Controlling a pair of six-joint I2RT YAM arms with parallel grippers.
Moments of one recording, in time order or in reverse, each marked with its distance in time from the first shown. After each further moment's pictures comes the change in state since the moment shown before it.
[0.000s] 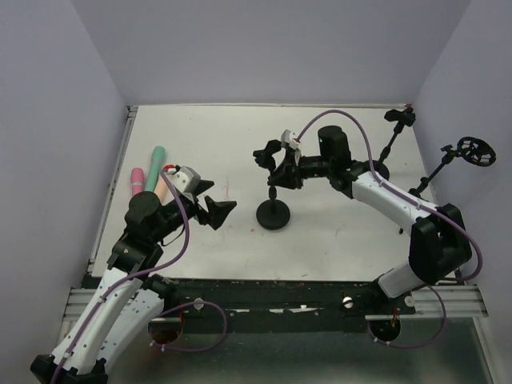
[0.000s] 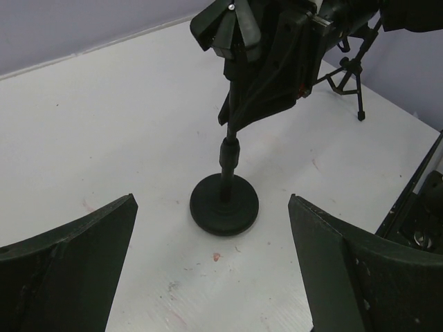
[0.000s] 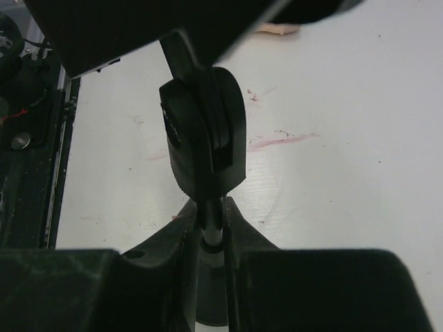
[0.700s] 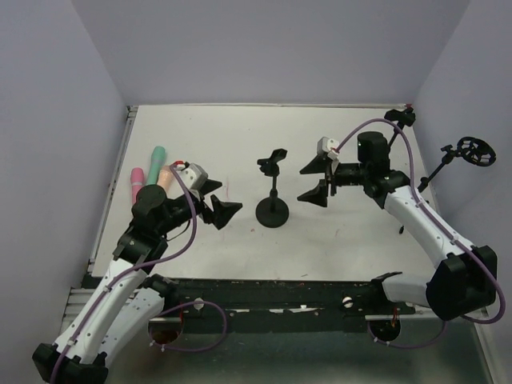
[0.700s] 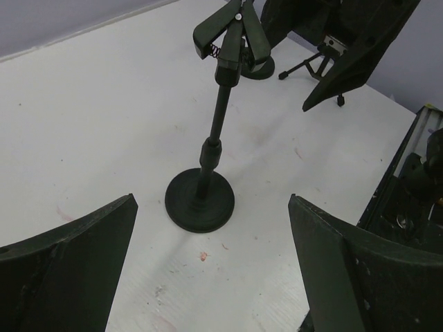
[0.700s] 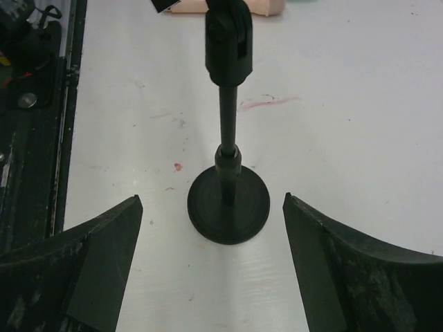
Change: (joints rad) left arm 0.000 0.055 0.000 0.043 0.079 0.000; right arm -0.195 -0.256 -0.112 -0.249 -0.105 -0.223
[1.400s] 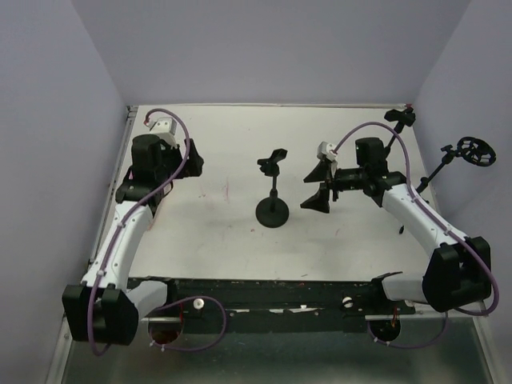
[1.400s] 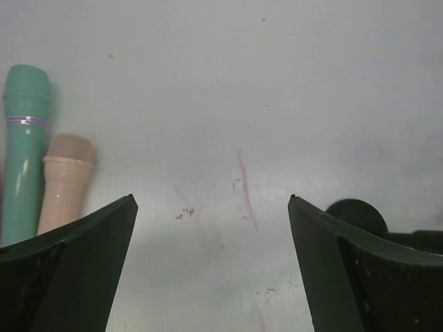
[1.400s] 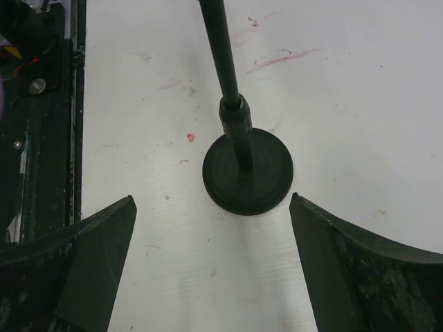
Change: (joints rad) left arm 0.320 0.407 0.240 -0.166 -0.277 -0.077; right arm -0.056 0.024 -0.054 -0.085 -0.037 -0.028
